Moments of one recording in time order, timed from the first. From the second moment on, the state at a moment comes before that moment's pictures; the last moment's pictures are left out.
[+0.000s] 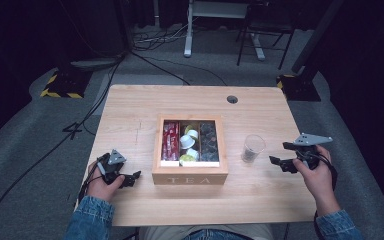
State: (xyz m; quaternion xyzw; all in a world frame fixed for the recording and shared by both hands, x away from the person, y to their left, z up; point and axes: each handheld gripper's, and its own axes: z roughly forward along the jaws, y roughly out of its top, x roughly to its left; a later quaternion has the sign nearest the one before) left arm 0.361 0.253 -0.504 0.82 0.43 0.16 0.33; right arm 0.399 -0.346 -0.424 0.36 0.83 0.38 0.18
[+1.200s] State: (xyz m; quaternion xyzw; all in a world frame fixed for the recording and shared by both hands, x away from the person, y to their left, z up) left arm 0.362 0.254 -0.504 0.82 0.44 0.17 0.33; right arm 0.406 -0.379 -0.503 0.43 0.81 0.35 0.19
